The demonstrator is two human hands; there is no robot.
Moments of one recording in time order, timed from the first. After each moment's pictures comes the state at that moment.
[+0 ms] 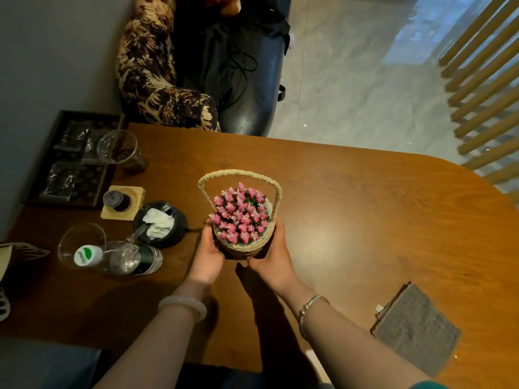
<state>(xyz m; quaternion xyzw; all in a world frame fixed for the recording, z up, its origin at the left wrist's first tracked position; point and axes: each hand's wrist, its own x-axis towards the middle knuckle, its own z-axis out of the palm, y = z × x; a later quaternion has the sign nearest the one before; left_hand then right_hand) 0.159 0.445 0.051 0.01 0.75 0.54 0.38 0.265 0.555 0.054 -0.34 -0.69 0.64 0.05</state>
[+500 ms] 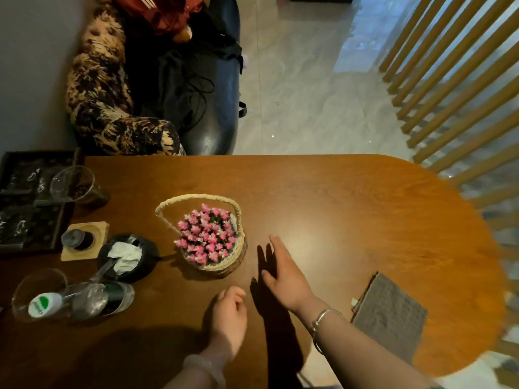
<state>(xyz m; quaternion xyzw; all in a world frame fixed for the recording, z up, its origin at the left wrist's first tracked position) 0.262 0.461 0.045 0.15 0.88 0.23 0.39 0.329 0.601 0.054 -0.39 -0.80 0.46 -0.07</state>
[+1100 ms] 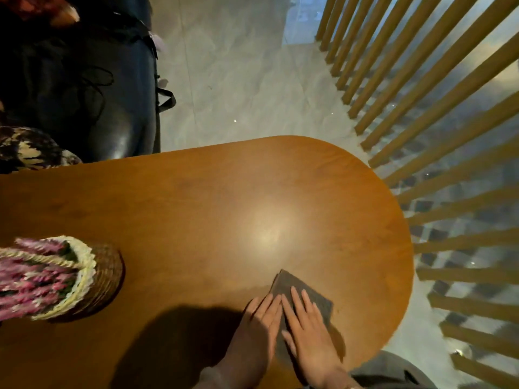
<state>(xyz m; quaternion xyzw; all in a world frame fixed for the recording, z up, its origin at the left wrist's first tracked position) 0.465 0.629 -0.013 0.68 0.63 -0.06 0.36 0.613 0.697 -0.026 -0.39 -0.87 0.20 -0.24</state>
